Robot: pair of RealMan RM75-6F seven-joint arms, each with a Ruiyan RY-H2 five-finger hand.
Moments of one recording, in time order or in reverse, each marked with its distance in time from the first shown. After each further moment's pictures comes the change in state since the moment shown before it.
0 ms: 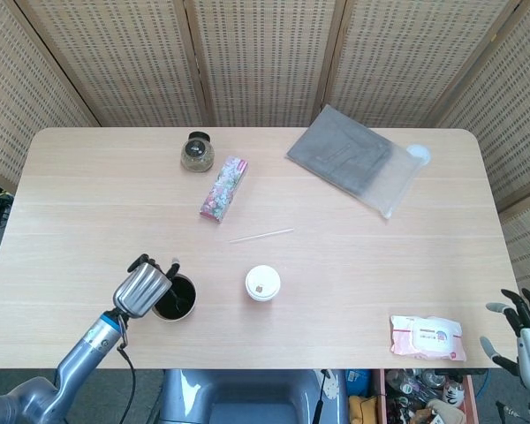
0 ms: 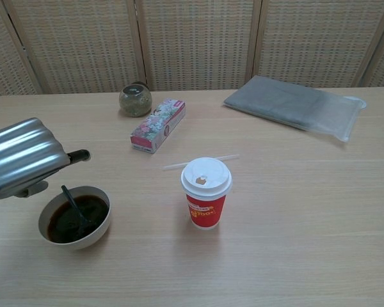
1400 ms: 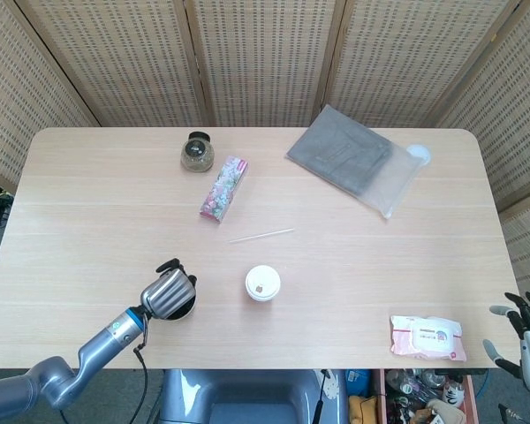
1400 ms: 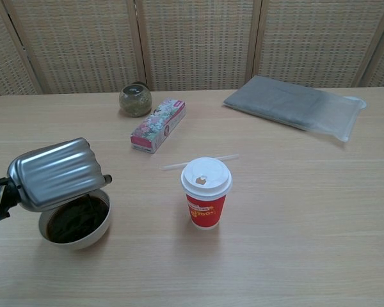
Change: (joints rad) left arm -0.123 -0.099 0.020 0.180 0.114 -0.136 -0.003; right arm -0.014 -0.003 -0.005 0.009 0.017 -0.001 0.011
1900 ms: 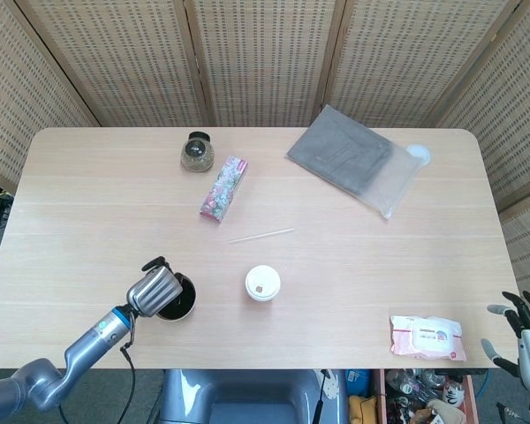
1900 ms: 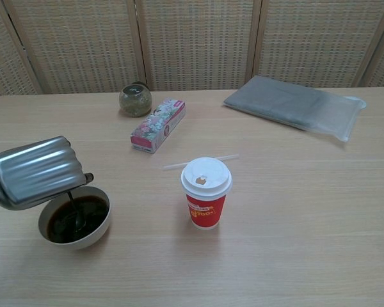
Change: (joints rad) left arm 0.029 0.053 0.039 -0.009 0.013 0.035 -0.038; right arm 0.008 -0.001 -0.001 -0.004 -0.005 -0.008 -0.006
